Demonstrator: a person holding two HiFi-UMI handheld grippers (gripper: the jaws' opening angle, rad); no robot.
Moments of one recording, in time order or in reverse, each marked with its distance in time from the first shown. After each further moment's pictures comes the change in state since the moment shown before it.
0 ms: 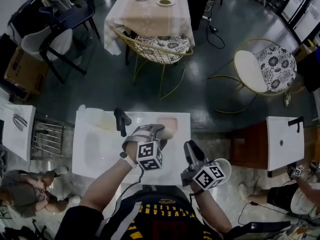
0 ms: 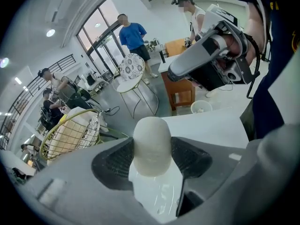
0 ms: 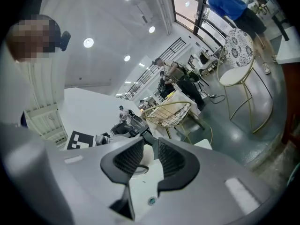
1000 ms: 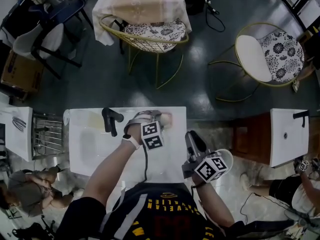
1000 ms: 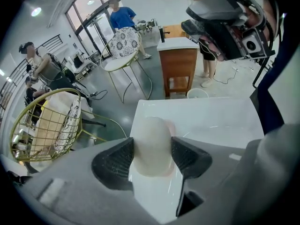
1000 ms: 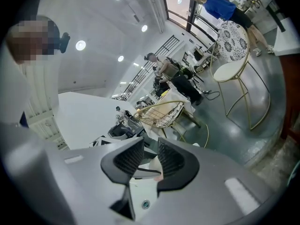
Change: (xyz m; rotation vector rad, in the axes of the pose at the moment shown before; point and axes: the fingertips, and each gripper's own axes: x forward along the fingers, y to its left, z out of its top) left arm 0.108 0.015 -0.036 -0.021 0.196 -0.161; right arm 0.020 -0.058 0.018 0.064 0.022 -0.028
